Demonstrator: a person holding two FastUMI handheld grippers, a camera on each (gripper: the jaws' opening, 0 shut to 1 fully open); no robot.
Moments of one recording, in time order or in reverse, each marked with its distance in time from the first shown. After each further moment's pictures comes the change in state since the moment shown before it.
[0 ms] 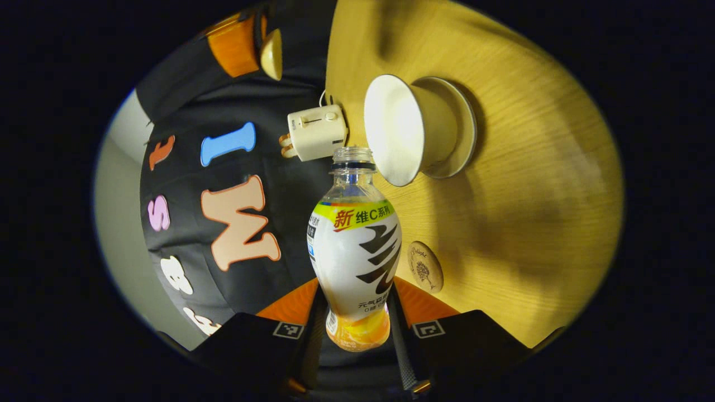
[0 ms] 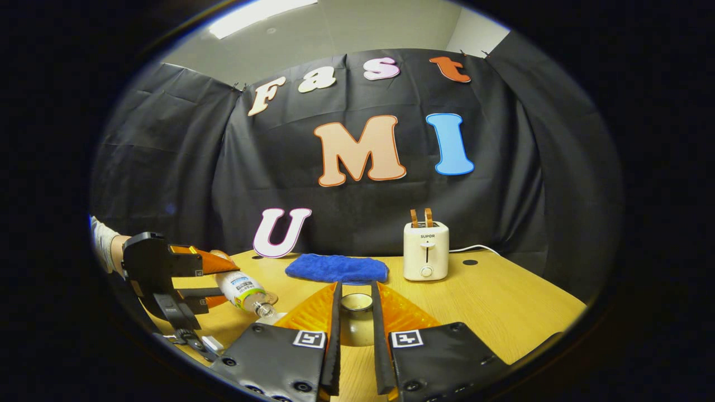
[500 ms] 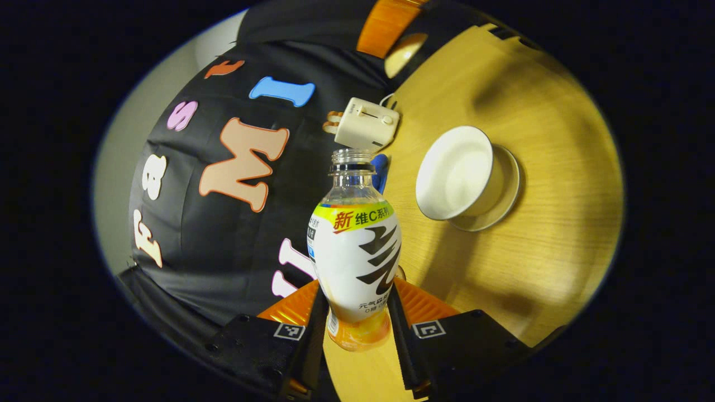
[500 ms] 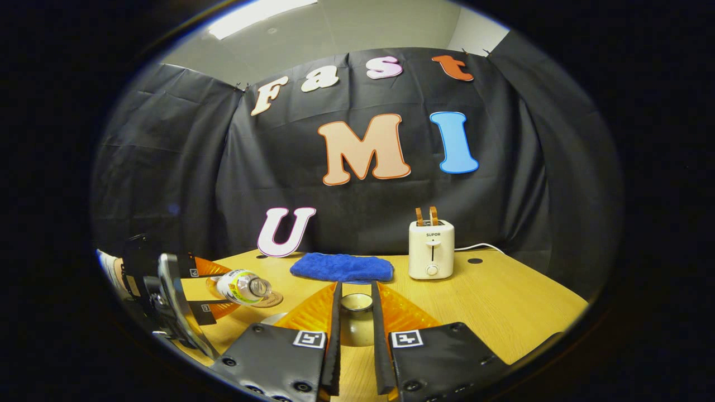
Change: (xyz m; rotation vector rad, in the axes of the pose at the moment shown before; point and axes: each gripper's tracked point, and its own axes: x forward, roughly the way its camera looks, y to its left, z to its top) left arm -0.009 -0.010 0.008 -0.559 -0.031 -0.021; right arm 0.001 0.013 -0.004 -0.012 0.007 0.024
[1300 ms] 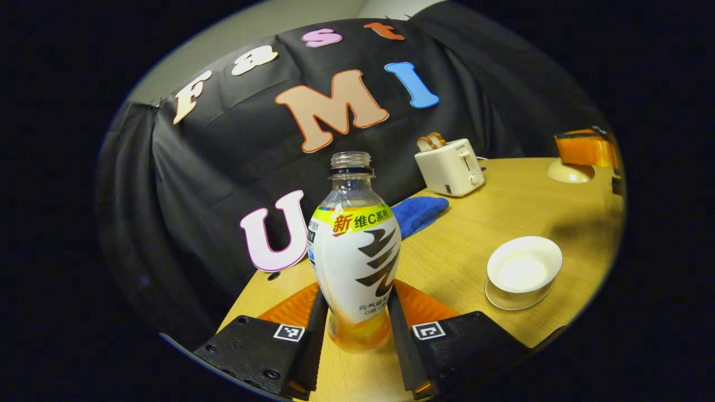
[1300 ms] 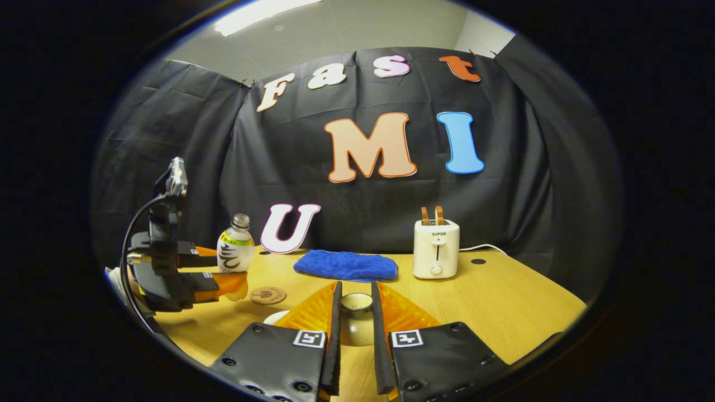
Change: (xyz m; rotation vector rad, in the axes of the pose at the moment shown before) left arm 0.025 0.044 -0.024 -0.770 -0.048 0.062; right arm -0.001 0.007 -0.003 -0.016 0.010 0.012
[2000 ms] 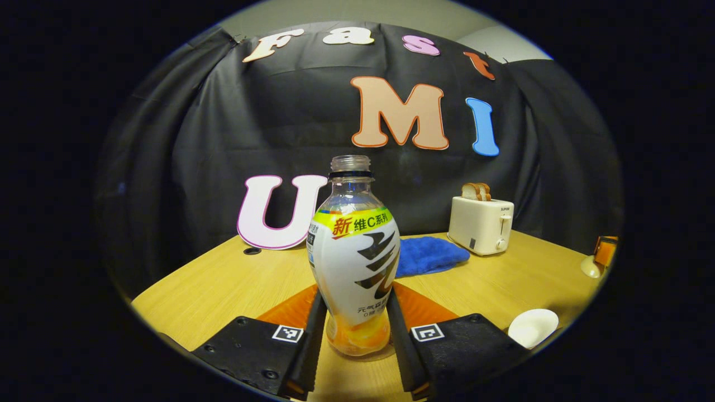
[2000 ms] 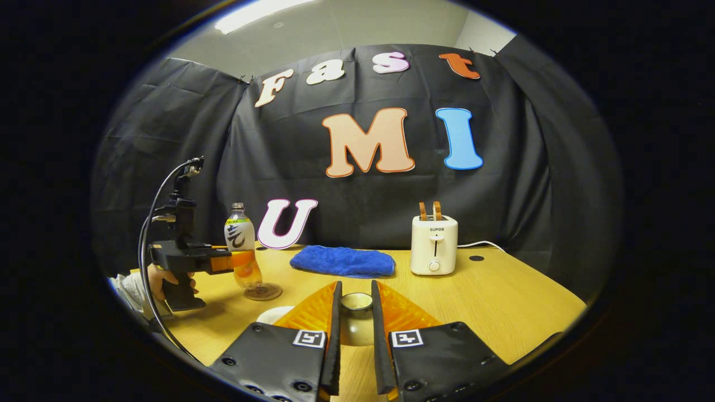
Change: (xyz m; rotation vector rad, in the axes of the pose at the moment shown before) left arm 0.058 0.022 0.005 -0.411 -0.089 0.000; right arm 0.005 -0.005 -0.011 -0.003 0.028 -0.009
